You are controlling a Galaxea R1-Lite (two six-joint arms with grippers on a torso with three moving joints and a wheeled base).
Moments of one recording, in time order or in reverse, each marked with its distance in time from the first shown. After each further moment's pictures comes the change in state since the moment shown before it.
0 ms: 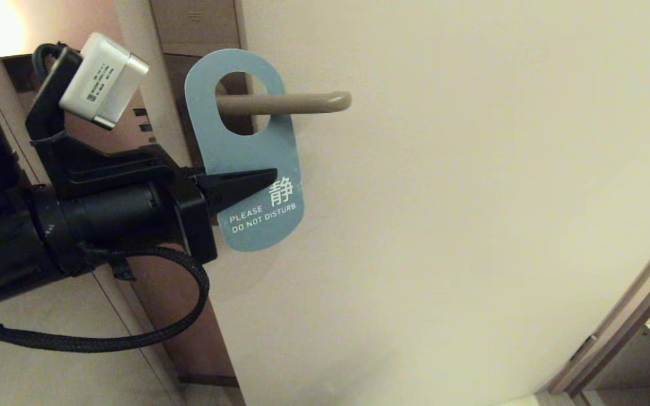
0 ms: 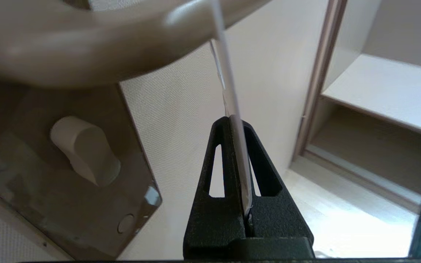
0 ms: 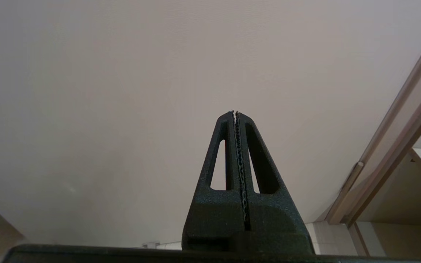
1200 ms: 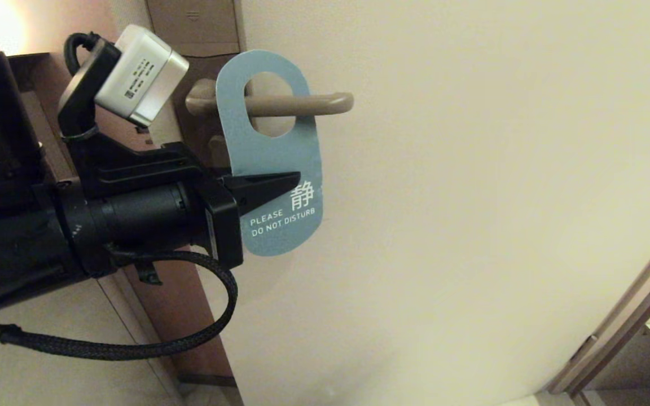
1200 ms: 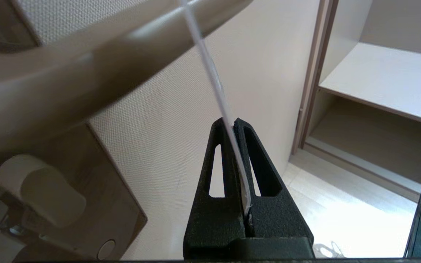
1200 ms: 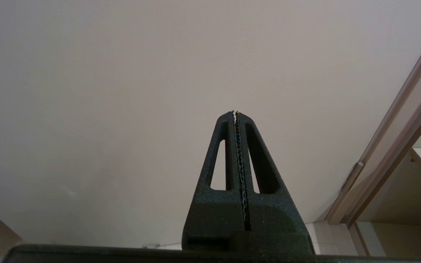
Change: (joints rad) left arm -0.082 0.030 -0.061 0.057 0.062 0.027; right arm 0.000 0.000 0.000 0.000 0.000 0.000
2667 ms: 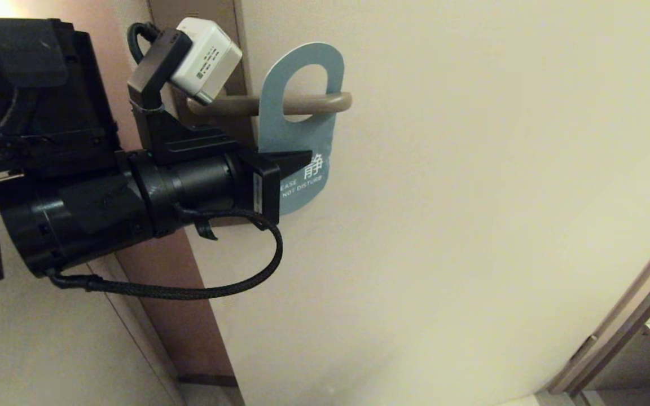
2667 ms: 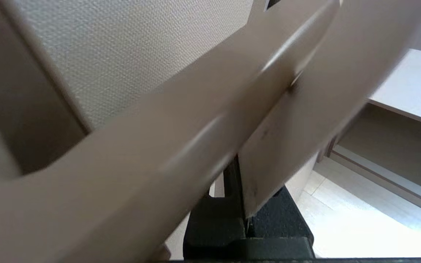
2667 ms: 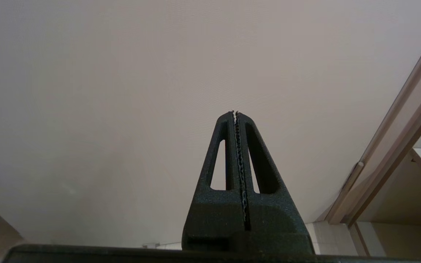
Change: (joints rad) left arm 0.016 0.120 -0.120 -0.001 0.103 0.000; right arm 0.000 0.000 0.000 0.000 0.000 0.000
